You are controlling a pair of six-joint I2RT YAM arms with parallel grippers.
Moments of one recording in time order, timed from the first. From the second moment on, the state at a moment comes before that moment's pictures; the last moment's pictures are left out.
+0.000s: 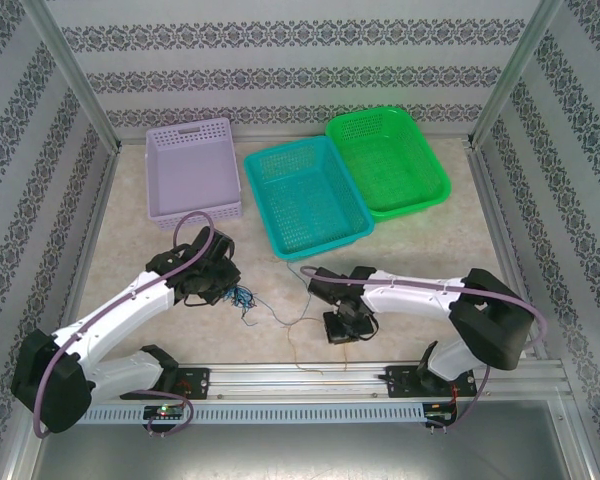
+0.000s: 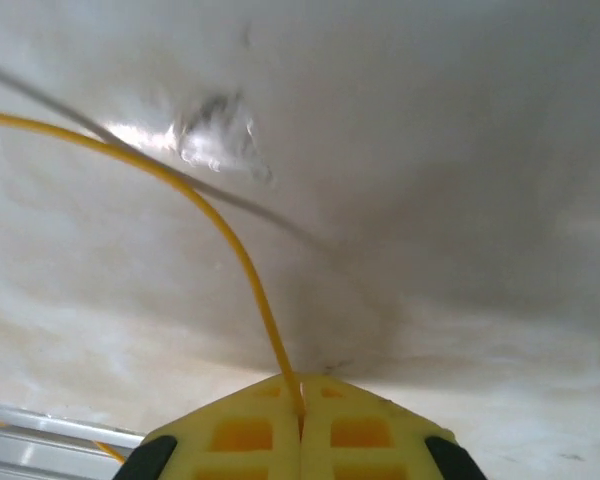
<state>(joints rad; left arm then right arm) -0.53 1.11 0.77 -0.76 0.02 -1.30 0.97 1.48 0.80 -0.88 -0.15 0.81</state>
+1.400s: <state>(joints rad) -0.42 1.18 1.14 -0.69 0.15 -1.48 0.40 1.12 1.20 -0.68 -0.31 0.67</state>
